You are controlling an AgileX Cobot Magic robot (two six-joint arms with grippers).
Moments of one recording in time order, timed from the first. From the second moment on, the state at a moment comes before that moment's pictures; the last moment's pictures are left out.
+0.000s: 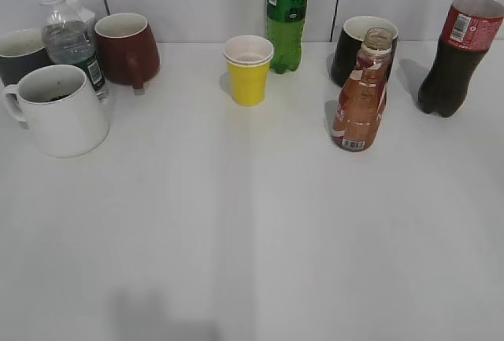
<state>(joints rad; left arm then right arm) -0.32 -0.01 -0.52 -0.03 1.08 0.02 0.29 0.02 -0.50 -0.08 1.04 0.13</state>
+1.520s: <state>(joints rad) -0.02 -0.01 -0.52 -0.02 1.07 0.03 0.07 -0.01 -0.50 -0.08 1.04 0.13</state>
